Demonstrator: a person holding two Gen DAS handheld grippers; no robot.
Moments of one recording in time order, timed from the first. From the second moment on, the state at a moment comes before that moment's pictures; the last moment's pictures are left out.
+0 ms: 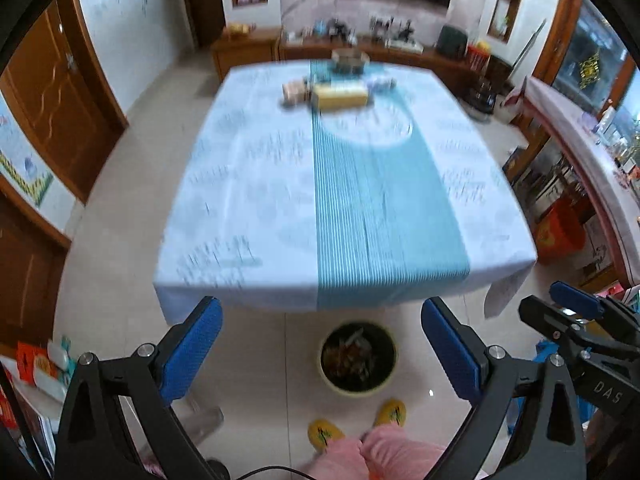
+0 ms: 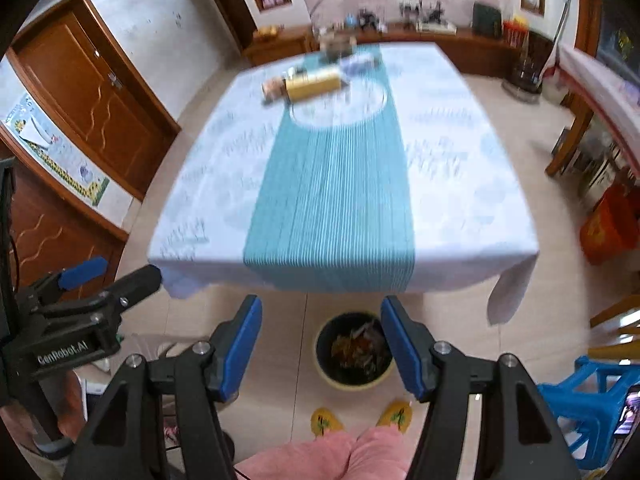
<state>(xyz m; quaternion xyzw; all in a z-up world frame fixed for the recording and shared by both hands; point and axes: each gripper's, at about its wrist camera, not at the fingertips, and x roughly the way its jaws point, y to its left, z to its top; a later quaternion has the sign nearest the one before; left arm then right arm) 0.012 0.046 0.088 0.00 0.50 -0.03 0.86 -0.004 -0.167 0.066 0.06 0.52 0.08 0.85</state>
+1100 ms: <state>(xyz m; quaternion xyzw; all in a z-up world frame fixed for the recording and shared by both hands) 0.248 0.025 0.080 -0.14 0.52 0.09 0.84 0.269 -0.202 0.119 -0.08 0.41 0.22 0.88</state>
